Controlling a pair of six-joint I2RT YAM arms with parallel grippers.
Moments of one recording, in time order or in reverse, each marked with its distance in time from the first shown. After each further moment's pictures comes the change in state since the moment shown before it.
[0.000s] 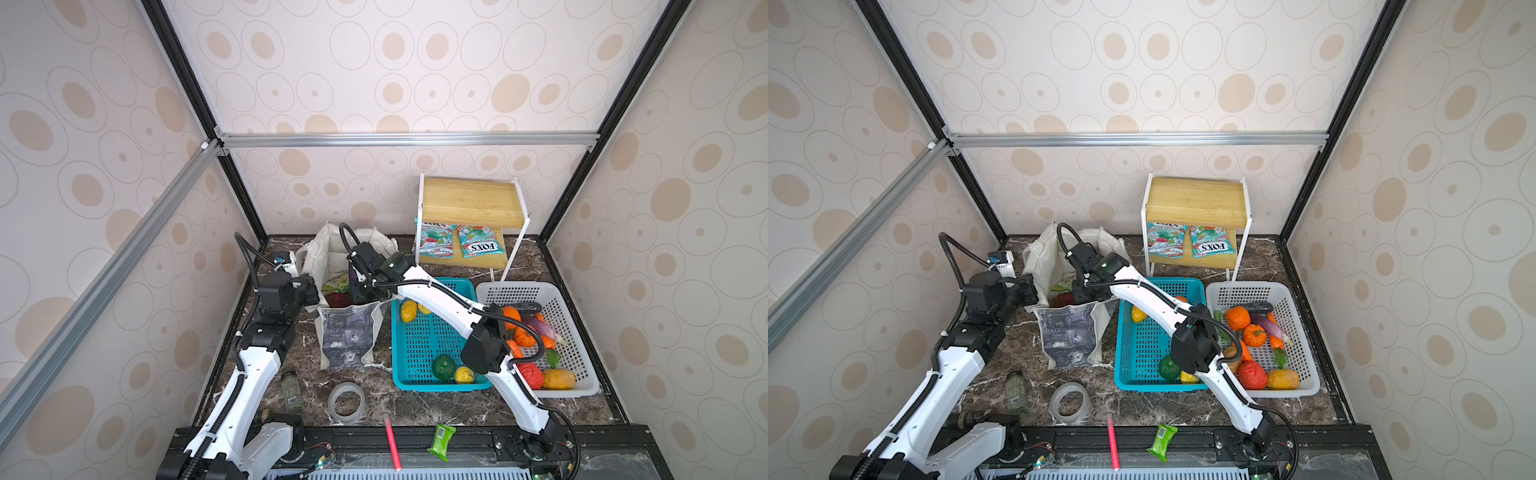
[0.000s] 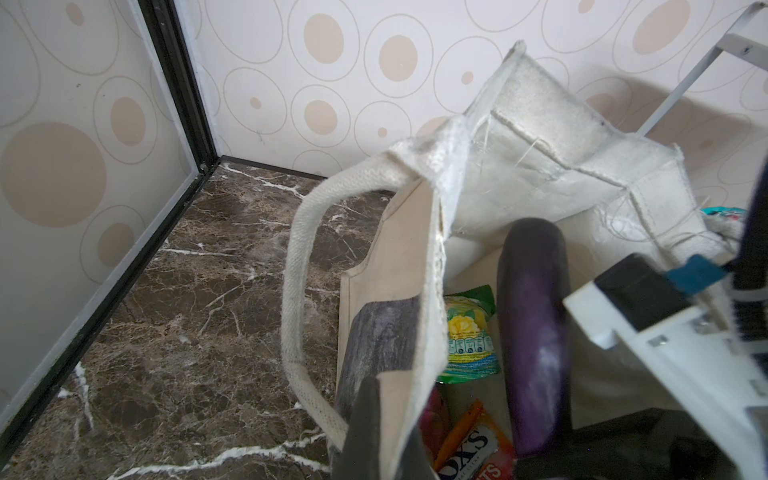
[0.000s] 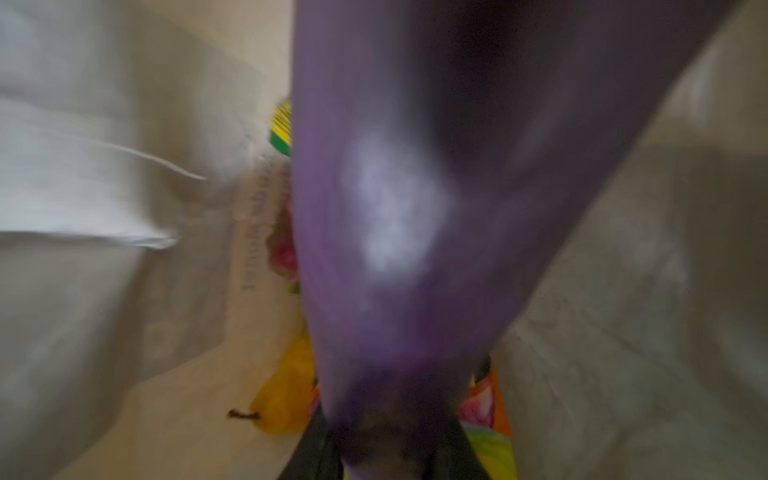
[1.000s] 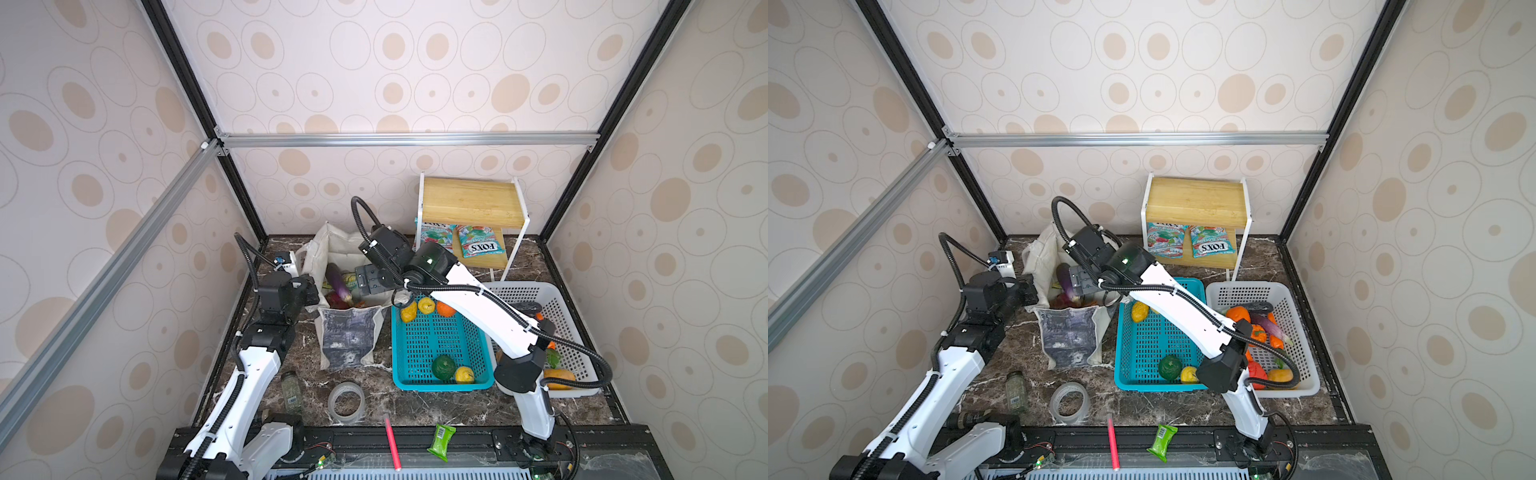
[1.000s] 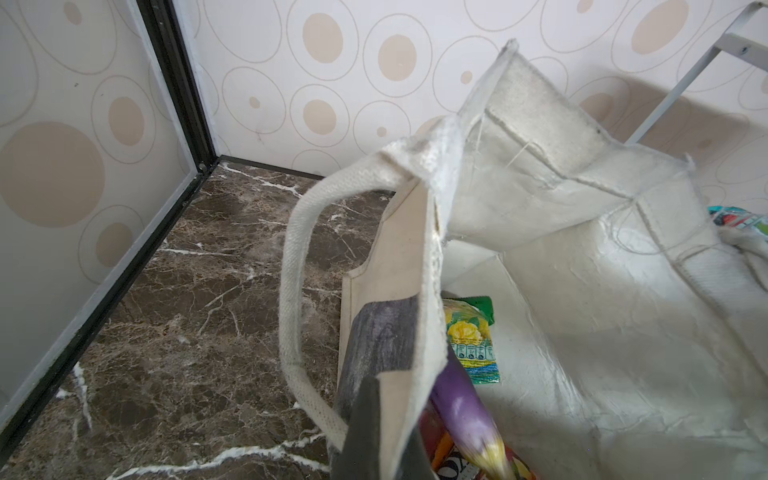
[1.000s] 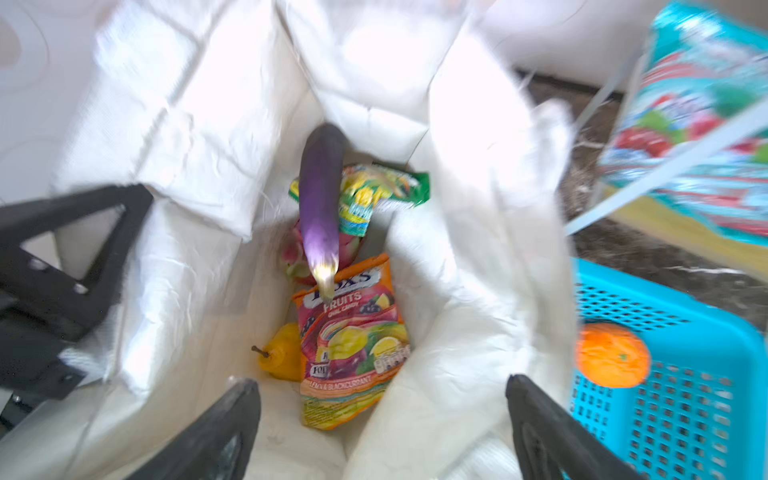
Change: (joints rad) left arm 0.000 -0.001 0.000 0.000 0.003 0.000; right arm 0.094 -0.367 -0.009 -0.184 0.430 -0.025
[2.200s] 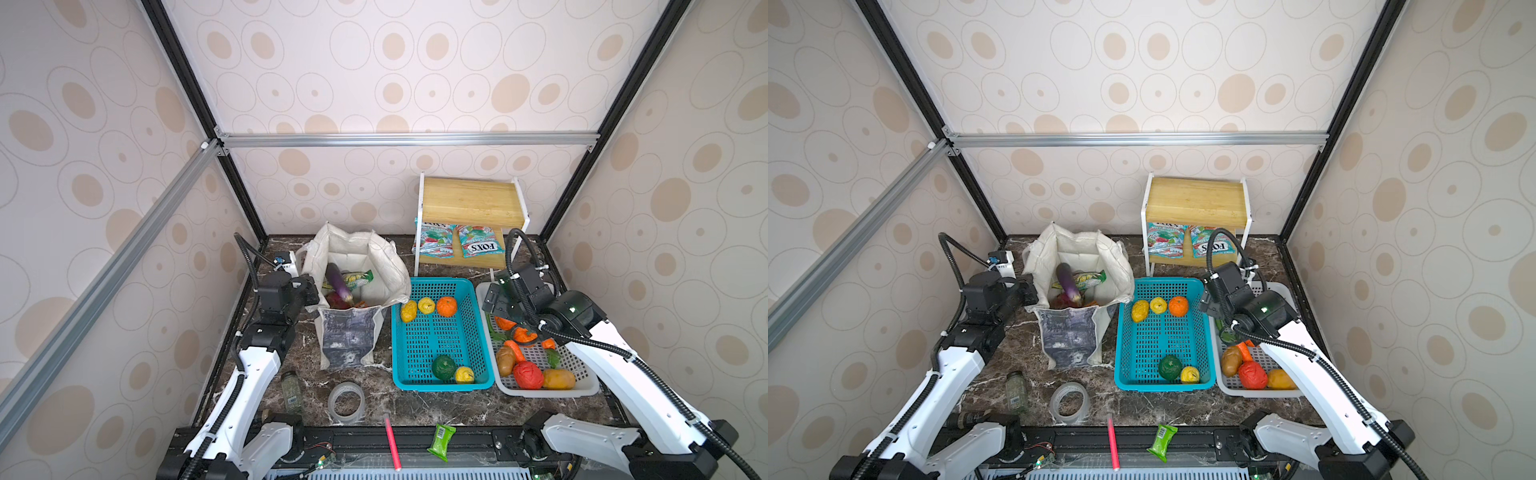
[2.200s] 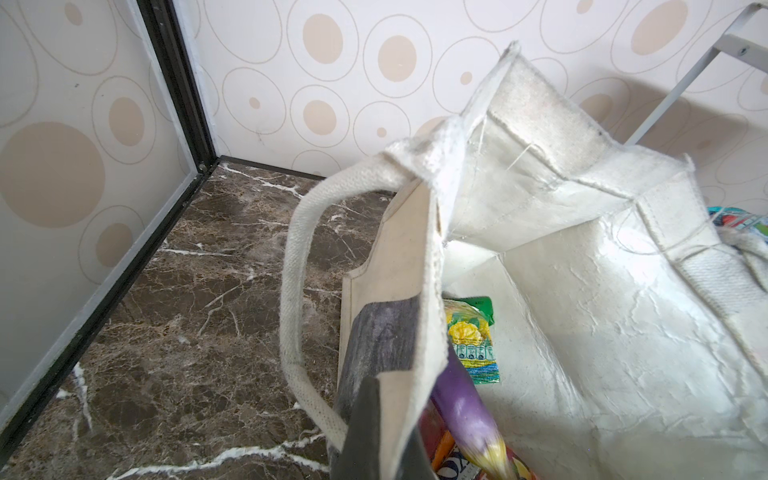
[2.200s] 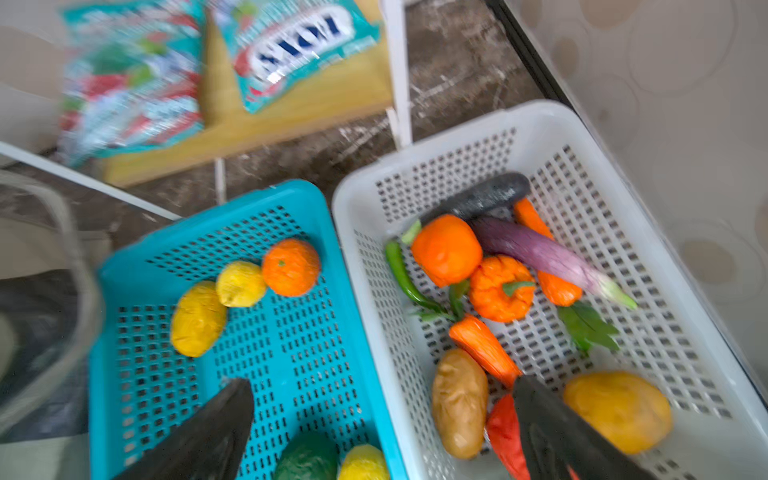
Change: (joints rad) left arm 0.000 0.000 0.000 0.000 0.005 0.000; right arm -0.493 -0.927 -1.184 0.098 0.093 0.249
